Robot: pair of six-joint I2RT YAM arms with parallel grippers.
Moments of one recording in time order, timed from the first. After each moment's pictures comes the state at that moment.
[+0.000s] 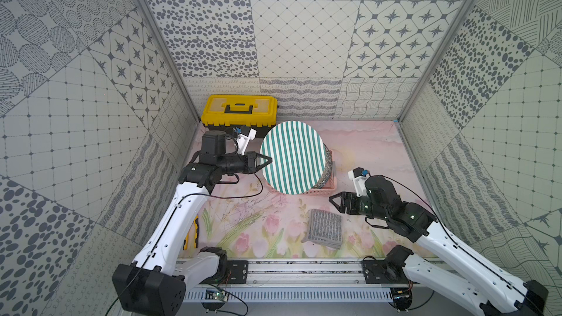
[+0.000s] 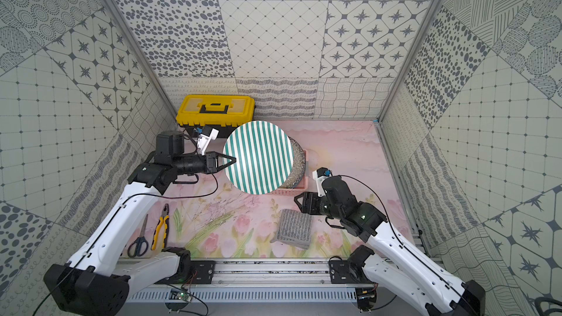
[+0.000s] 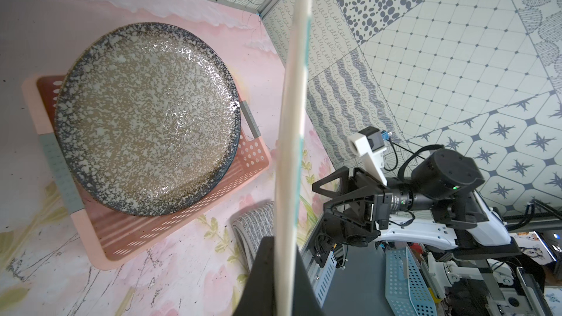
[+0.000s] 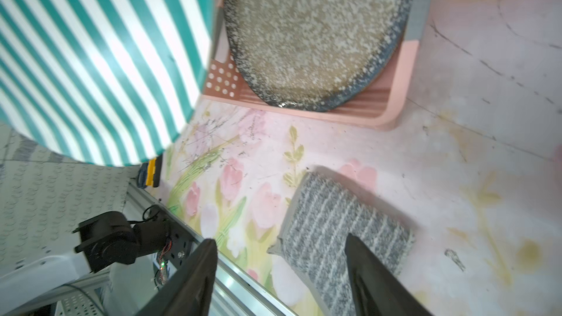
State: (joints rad) left arm -0.13 1.14 1.14 -0.60 0.88 -0.31; right arm 0.69 0.79 0.73 -0.59 -0.19 0.69
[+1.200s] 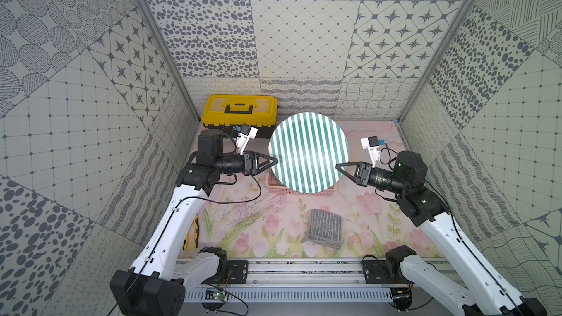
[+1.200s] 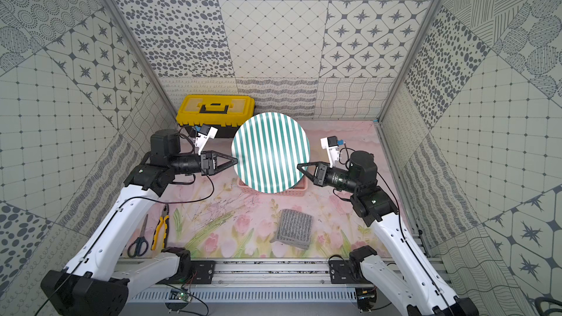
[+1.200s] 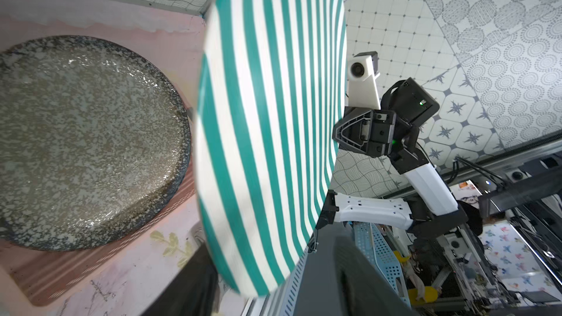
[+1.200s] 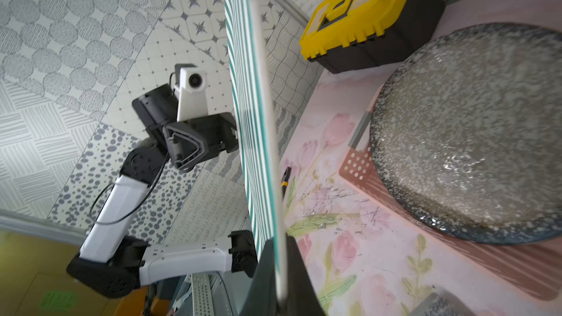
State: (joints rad) left arm -0.12 1.11 1.15 -0.55 1.05 -0.32; right arm 0.29 0.86 0.84 -0.19 -0.72 0.77
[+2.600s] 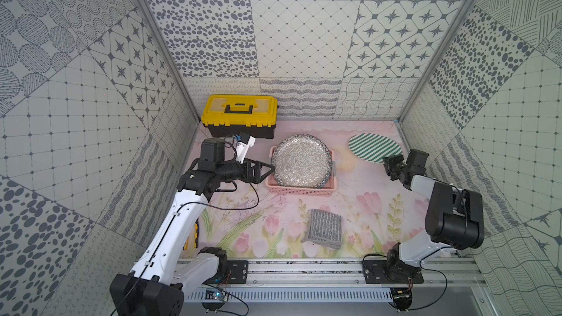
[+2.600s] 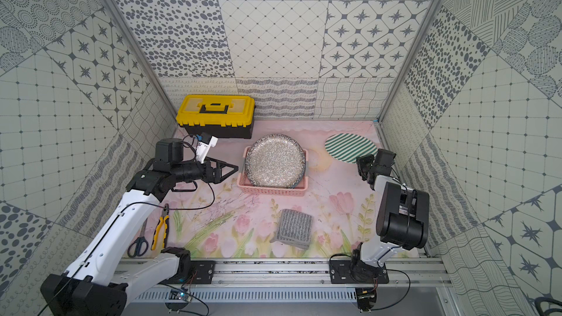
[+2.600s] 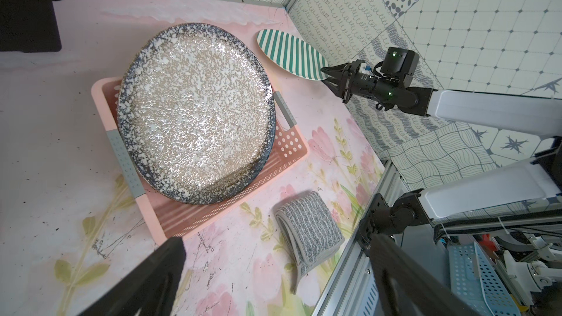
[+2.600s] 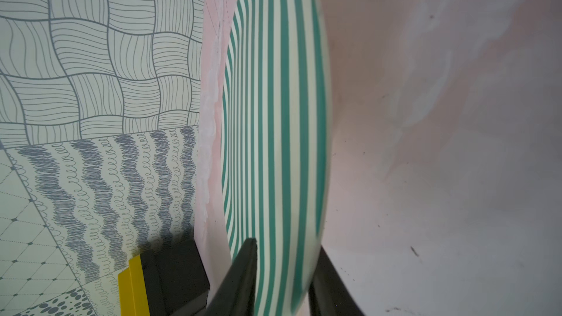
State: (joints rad) left arm -0.12 1.08 1.05 -0.64 0.76 -0.13; right arm -0.30 1.61 0.77 0.18 -0.35 1.10
